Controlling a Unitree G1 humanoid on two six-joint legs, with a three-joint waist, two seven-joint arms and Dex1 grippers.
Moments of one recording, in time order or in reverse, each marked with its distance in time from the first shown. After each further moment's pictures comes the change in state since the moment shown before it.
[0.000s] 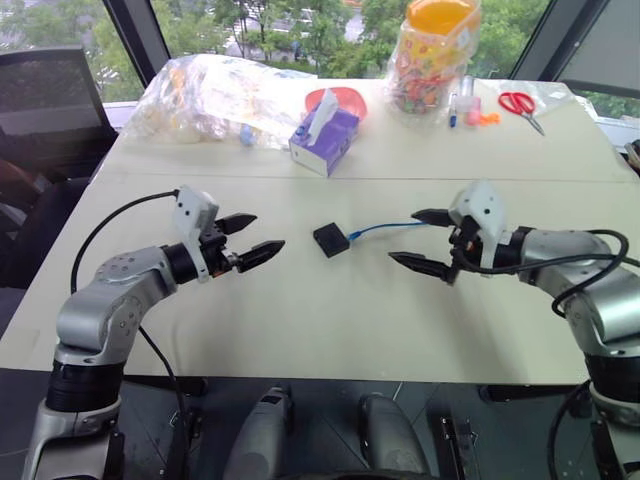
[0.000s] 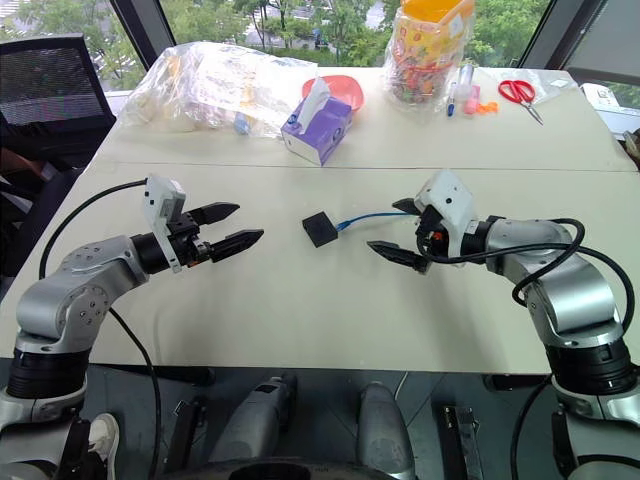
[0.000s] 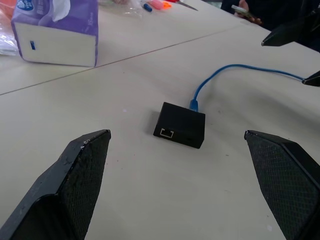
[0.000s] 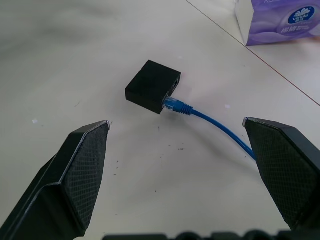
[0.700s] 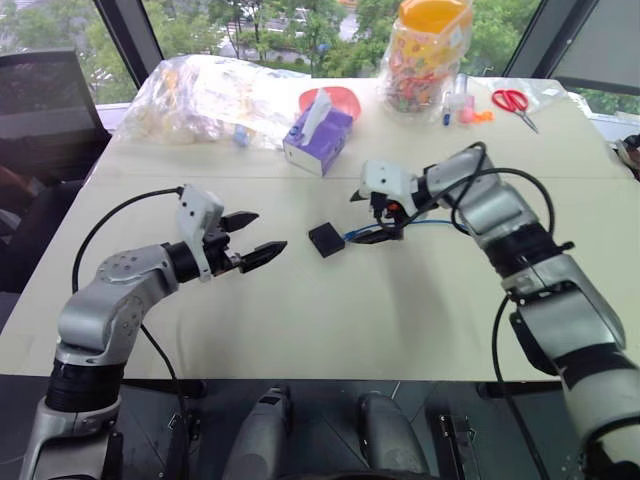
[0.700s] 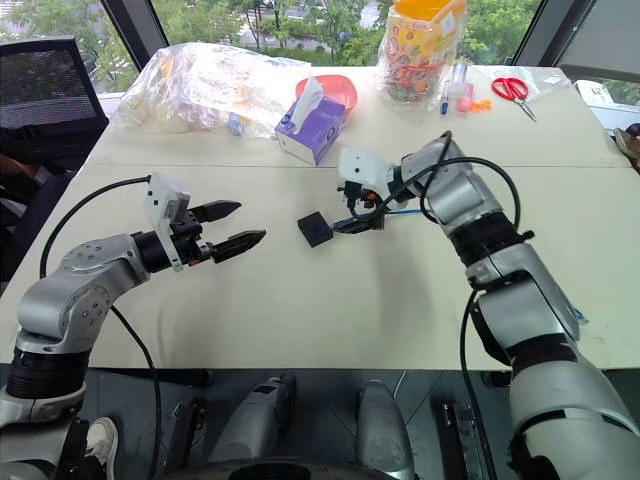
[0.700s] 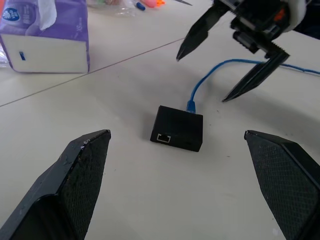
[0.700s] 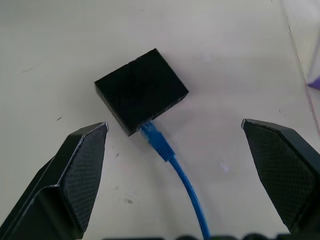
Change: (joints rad) left arm 0.008 -0.001 -0.017 -0.021 0.042 -0.030 0.015; right arm -0.680 0.284 0.480 0.985 -0.465 -0.530 0.354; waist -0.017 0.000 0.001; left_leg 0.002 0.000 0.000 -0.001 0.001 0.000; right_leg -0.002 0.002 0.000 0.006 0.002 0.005
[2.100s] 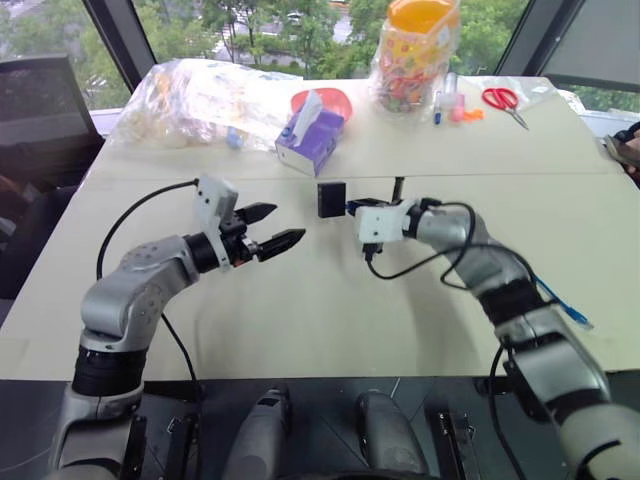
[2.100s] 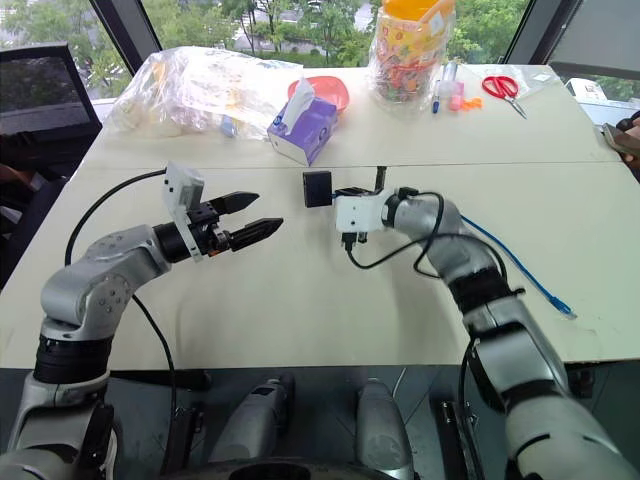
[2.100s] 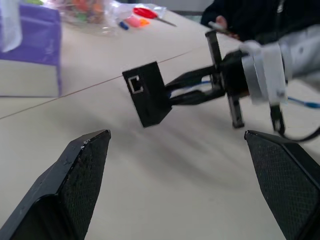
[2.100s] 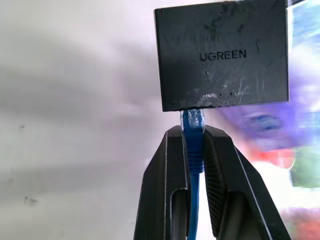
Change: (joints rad) left arm -0.116 -0.092 -0.015 0.038 -0.097 0.091 0.020; right arm 0.458 0.001 -0.198 -0.365 -0.458 -0.542 -0.776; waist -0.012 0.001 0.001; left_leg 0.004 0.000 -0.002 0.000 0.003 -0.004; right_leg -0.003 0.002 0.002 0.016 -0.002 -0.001
